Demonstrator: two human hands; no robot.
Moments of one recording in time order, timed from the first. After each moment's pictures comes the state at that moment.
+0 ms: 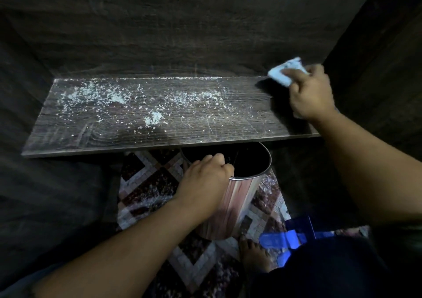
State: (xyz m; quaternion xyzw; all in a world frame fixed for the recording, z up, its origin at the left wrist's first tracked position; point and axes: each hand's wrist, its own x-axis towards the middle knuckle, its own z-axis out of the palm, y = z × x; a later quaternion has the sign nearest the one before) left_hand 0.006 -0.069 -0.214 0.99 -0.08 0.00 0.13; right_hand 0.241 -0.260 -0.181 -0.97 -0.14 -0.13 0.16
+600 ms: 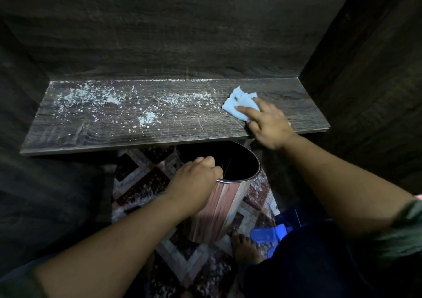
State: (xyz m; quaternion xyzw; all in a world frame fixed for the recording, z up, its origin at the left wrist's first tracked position) left_hand -0.004 -0.065 -0.215 0.99 -0.11 -0.03 0.12; right_hand 0.182 -0.244 -0.209 -0.95 -0.29 0.01 0.08
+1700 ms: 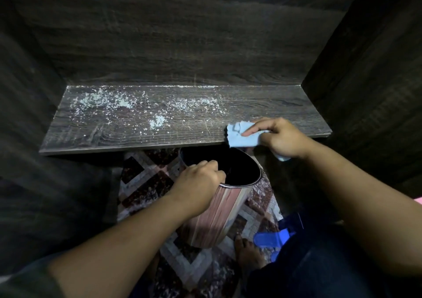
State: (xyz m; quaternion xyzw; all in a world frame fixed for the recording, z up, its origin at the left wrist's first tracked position) left_hand -0.014 -0.056 -0.208 0.98 -0.13 -0.02 0.12; right_hand 0.137 -0.243 -0.163 -0.88 -0.26 0.19 0.36
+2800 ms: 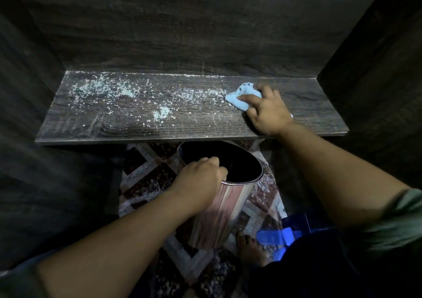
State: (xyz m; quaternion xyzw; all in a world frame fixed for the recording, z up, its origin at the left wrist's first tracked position) left_hand -0.007 -0.051 -0.212 0.98 -0.08 -0.08 0.14; right_hand 0.198 -0.195 -0.206 -0.95 -0.28 -0.04 0.09
